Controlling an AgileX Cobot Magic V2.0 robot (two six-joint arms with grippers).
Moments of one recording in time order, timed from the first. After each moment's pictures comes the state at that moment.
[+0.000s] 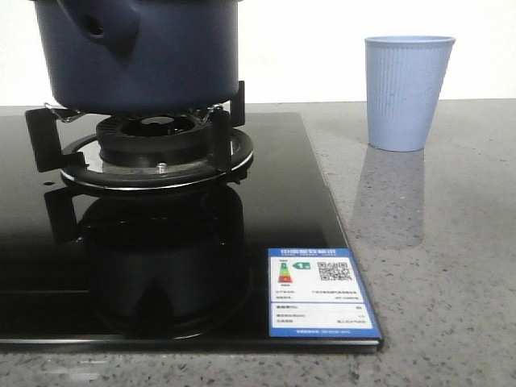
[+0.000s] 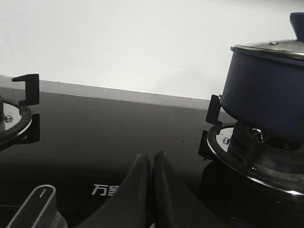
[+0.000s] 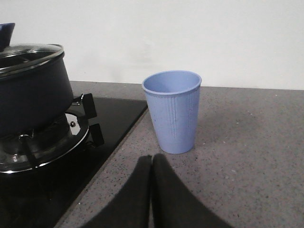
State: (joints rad) left arm -0.08 0.00 0.00 -0.10 0.05 -0.02; right arm -0.06 0.36 -0.30 -1.81 -0.39 1.89
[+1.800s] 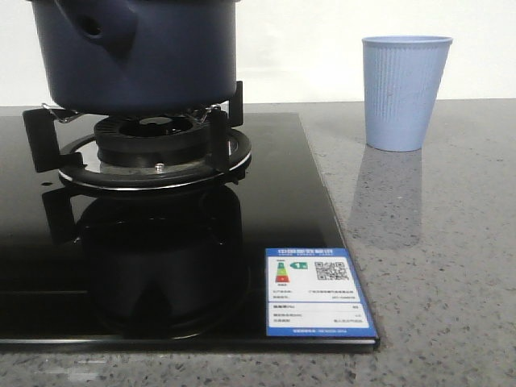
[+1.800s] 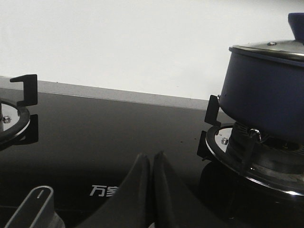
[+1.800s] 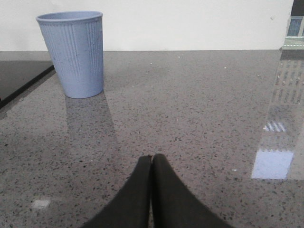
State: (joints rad) left arm -0.08 0.00 0.00 -0.10 0.05 -0.02; right arm 0.03 -0.01 0.01 -0.05 0.18 0.06
